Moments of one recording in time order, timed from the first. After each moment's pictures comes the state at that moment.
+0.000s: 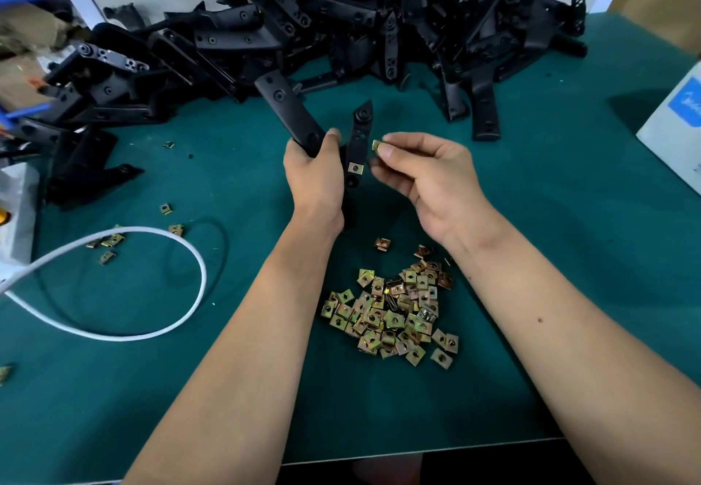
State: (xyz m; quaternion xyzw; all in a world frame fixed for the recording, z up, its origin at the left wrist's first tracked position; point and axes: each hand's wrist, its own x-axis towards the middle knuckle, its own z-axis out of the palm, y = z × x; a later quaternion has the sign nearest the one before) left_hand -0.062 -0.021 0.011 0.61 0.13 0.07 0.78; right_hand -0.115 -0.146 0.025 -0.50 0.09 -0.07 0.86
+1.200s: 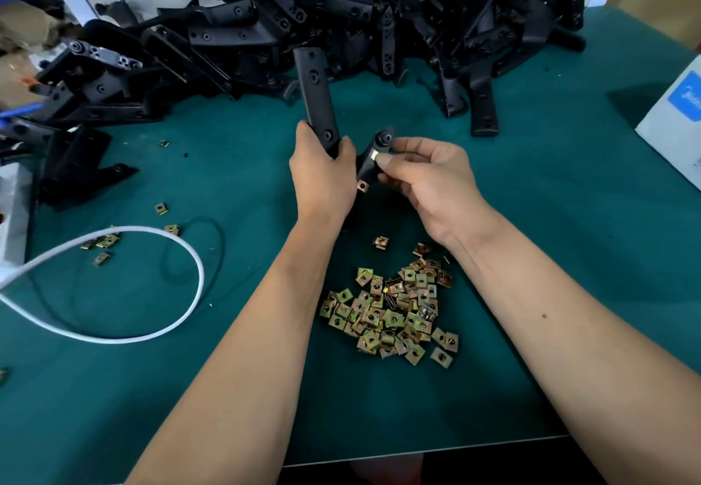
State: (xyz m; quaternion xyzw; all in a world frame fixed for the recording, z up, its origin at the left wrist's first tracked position) left_hand -0.069 -0.022 0.009 0.80 0.03 0.17 0.57; right_hand -0.110 -0.147 0.015 -0.59 0.12 -0.08 0.80
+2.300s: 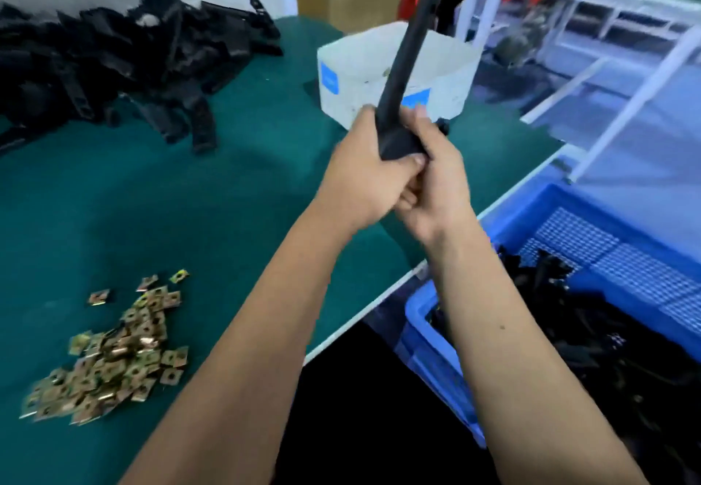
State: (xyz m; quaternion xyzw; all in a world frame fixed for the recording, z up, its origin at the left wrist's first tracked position) left_hand -0.245 -0.278 0.066 0.69 -0.37 -0.22 0.58; right_hand -0.306 -0.360 0.043 -0.40 0.16 -0.29 0.86
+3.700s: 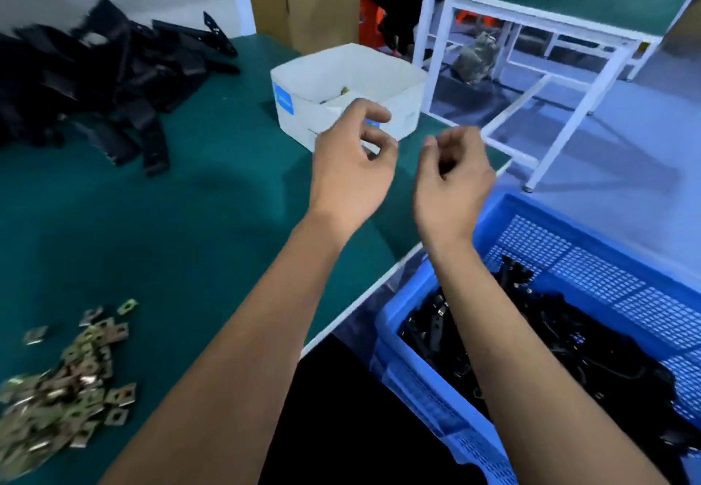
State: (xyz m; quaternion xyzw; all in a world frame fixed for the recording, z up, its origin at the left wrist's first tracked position) left_hand -0.263 -0.336 0.062 0.67 -0.41 -0.08 0.61; right_hand -0.356 -0.410 0.034 -0.66 0.36 -0.60 0.29
